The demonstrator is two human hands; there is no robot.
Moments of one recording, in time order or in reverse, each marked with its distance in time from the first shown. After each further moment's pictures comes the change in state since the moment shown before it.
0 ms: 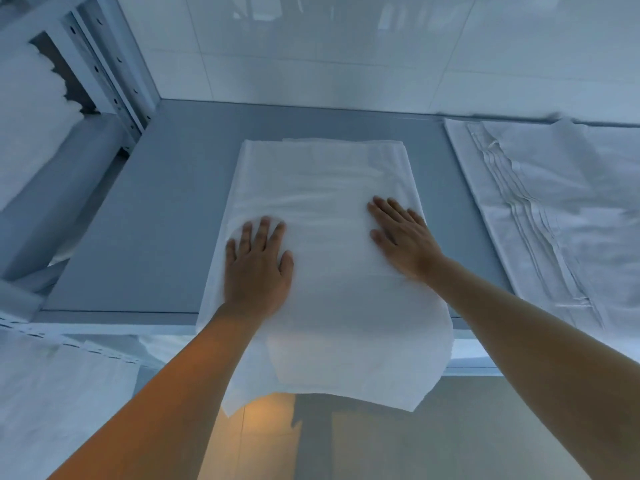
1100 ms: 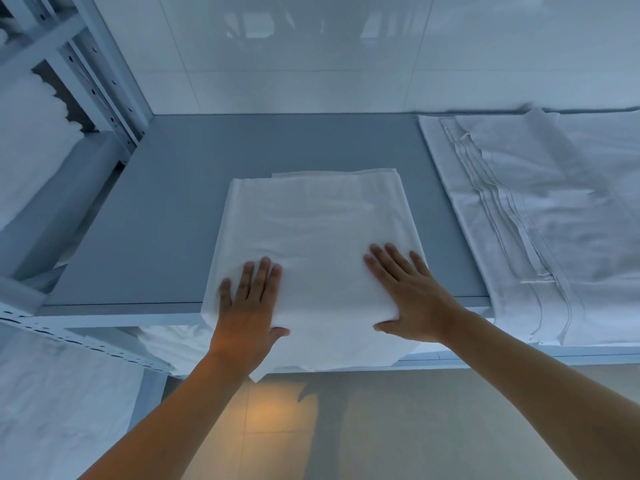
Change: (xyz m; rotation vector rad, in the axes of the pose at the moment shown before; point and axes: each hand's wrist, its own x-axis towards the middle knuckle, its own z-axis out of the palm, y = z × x) left_hand -0.100 0.021 0.009 0.240 -0.097 0.201; right_hand -0.141 0.018 0.012 -0.181 -0.074 -0.213
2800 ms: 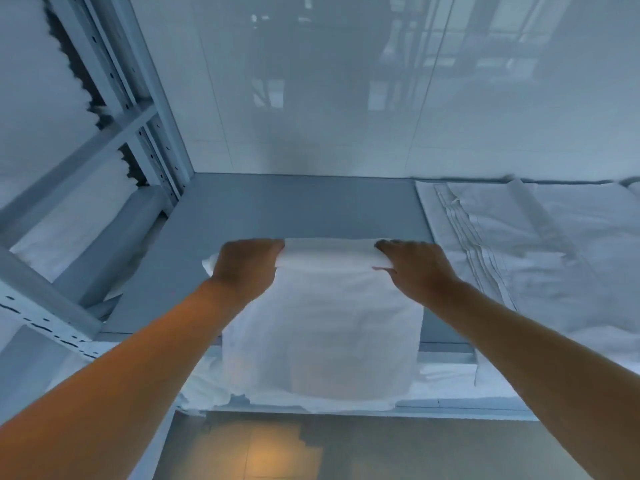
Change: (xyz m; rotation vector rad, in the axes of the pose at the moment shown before) left_hand 0.064 -0.026 -0.208 0.122 0.077 -0.019; right_hand 0.042 -0.034 -0.189 -0.212 0.203 0.174
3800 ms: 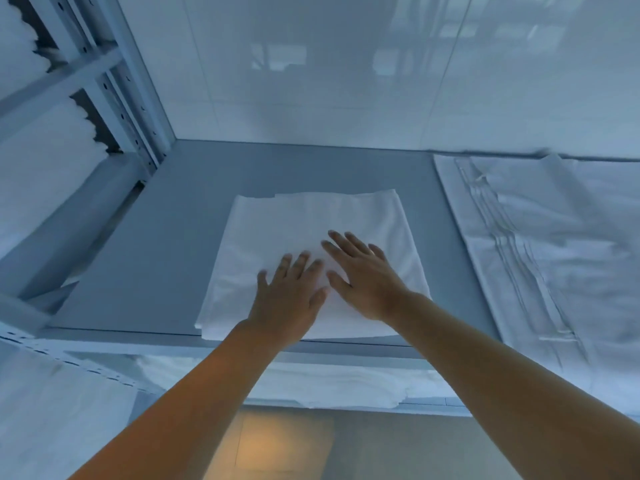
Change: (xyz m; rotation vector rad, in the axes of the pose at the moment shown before) left_hand 0.009 0.074 0.136 -0.254 -0.126 0.033; right_hand 0.044 -0.052 0.133 0.383 -0.144 -0.156
